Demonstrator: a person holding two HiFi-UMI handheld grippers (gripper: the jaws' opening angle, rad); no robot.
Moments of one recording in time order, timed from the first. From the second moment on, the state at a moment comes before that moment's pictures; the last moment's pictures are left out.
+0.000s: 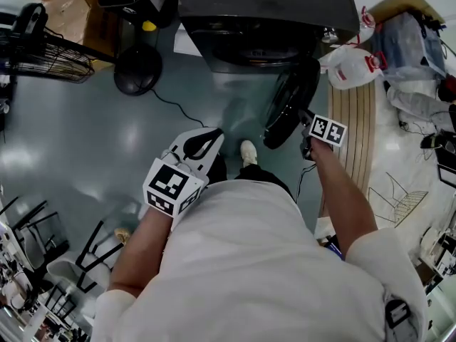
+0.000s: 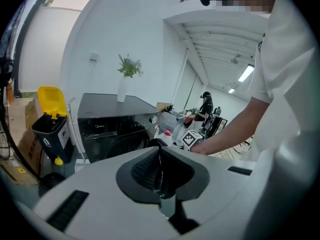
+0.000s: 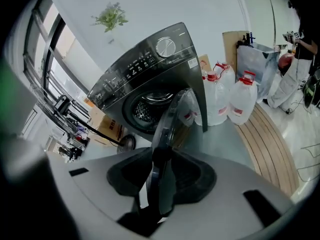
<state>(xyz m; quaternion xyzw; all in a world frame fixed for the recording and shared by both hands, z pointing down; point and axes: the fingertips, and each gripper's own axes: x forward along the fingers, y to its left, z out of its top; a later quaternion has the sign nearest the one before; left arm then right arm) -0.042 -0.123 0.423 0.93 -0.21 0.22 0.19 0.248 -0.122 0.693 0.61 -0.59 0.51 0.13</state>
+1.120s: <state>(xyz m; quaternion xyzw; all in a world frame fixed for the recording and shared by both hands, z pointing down) -0.083 -0.135 0.423 0.92 -0.27 0.22 0.20 0.185 -0.195 0.694 0.59 -0.58 0.56 0.04</state>
